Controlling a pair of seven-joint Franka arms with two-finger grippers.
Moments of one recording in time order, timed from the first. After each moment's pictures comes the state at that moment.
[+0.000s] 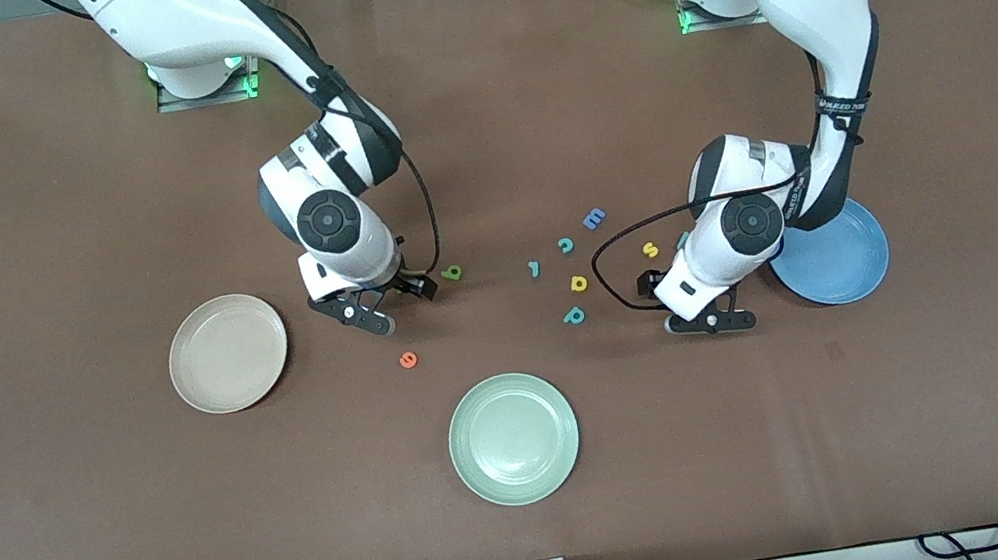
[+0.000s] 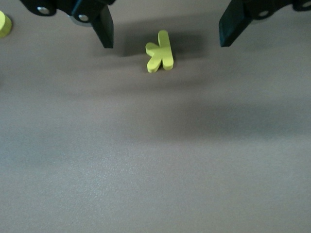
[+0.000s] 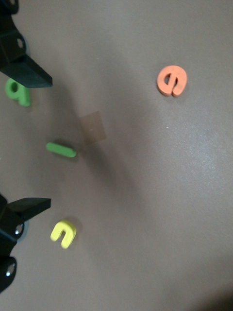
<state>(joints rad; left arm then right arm) -0.27 0.67 -0.10 -1.78 -0.02 2.40 -0.25 0.59 0.61 -0.01 -1.76 0.09 2.29 1.08</state>
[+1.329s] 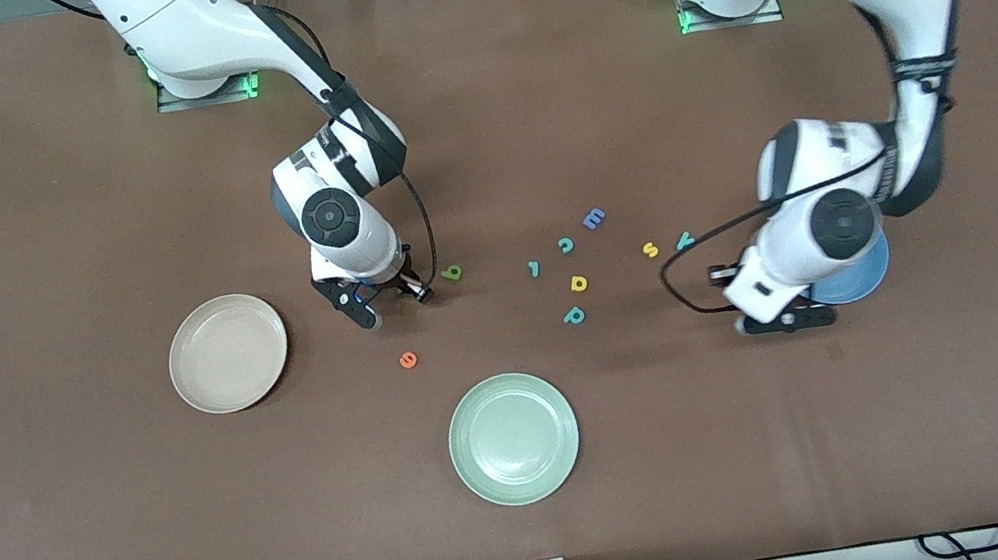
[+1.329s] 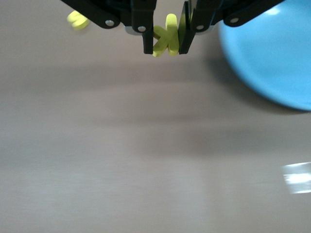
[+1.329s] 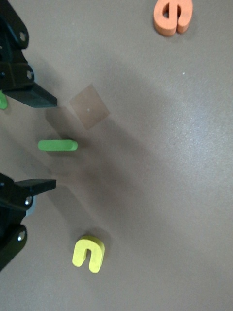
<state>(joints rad) -0.14 0.55 -0.06 -1.71 0.00 2.08 -0.19 0.62 0.63 -0.01 -1.86 0.14 2.45 1.32</state>
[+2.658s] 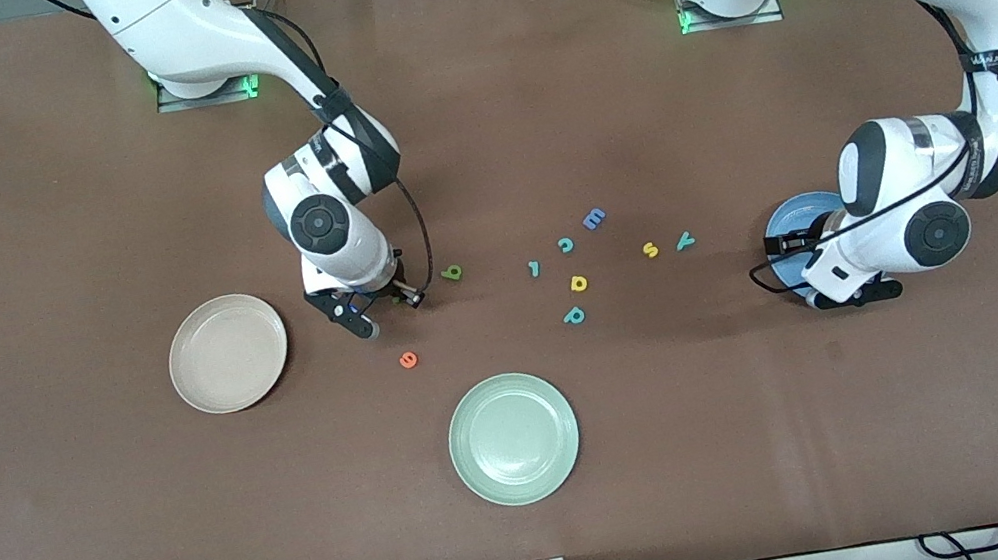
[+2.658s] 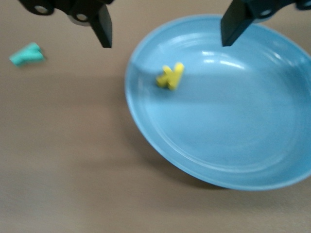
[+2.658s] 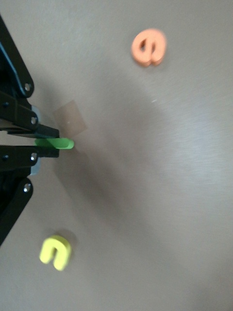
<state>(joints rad) 0.00 0.53 -0.09 -1.79 0.02 1.95 -0.11 0.60 0.60 -0.05 -1.83 0.14 2.41 1.15</state>
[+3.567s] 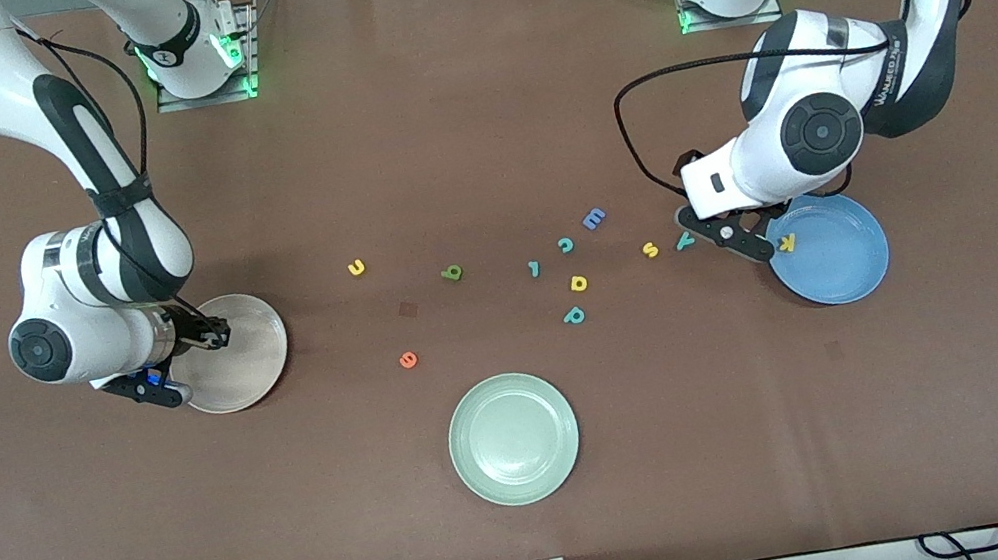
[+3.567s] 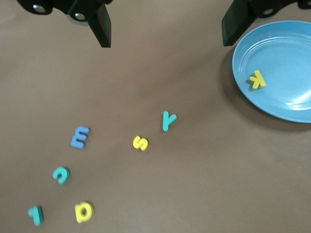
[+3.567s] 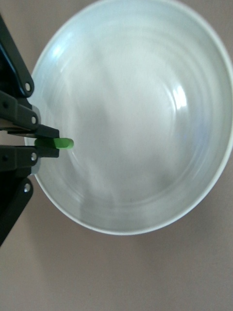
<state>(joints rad) -0.03 0.31 -0.34 -1.85 0.04 1.85 0.24 0.15 0.51 -0.08 -1.87 0.14 2.08 0.36</state>
